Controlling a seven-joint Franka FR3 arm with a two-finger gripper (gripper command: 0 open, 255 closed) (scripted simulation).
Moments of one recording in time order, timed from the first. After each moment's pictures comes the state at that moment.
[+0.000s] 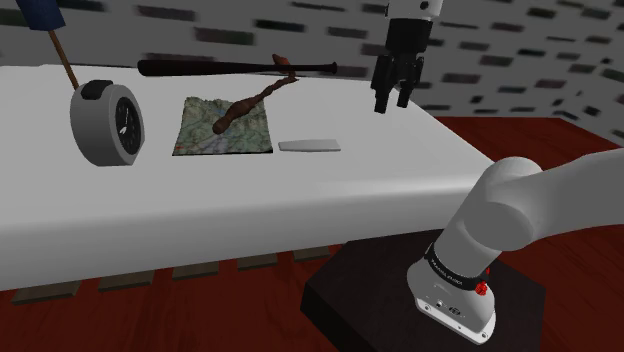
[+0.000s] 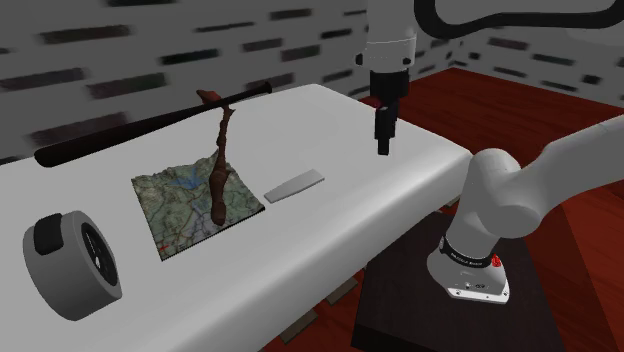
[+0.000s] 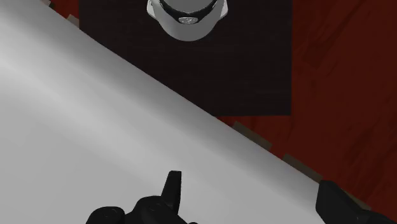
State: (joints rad) arm 0.00 -0.79 0.02 -2.37 0.10 1.43 0.09
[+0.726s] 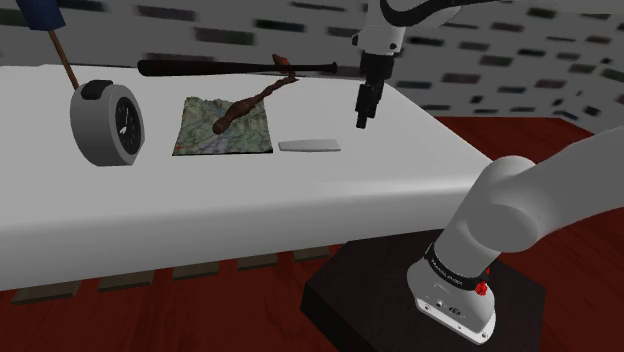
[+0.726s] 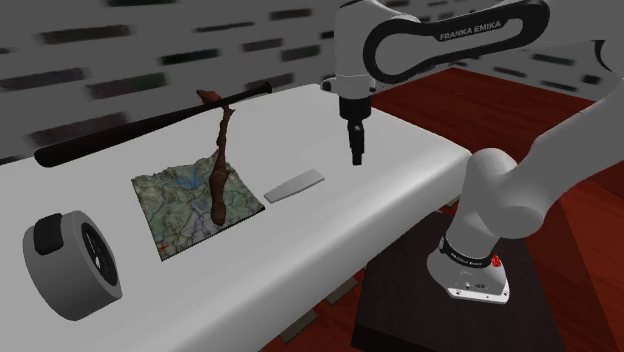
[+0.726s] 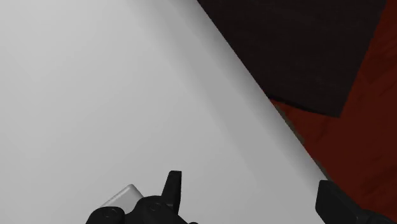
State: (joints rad) arm 0.06 -0.60 -0.10 -2.43 -0.03 1.73 -0.30
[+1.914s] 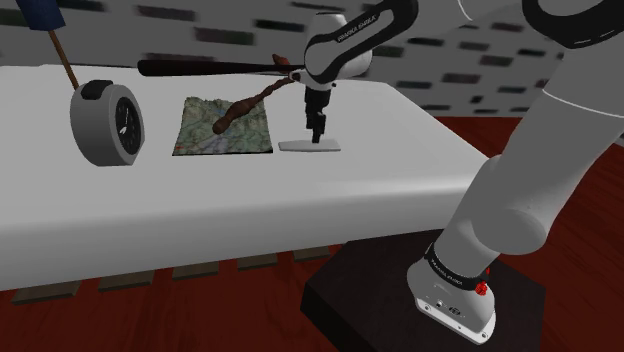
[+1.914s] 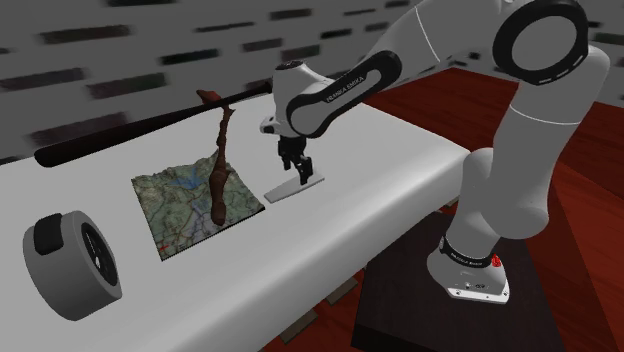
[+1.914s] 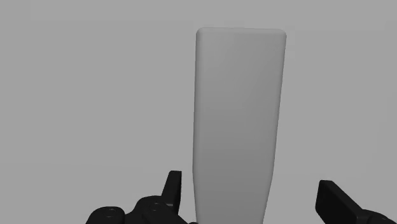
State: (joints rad) arm 0.17 0.00 -0.23 -2.22 -0.01 2.23 -1.02
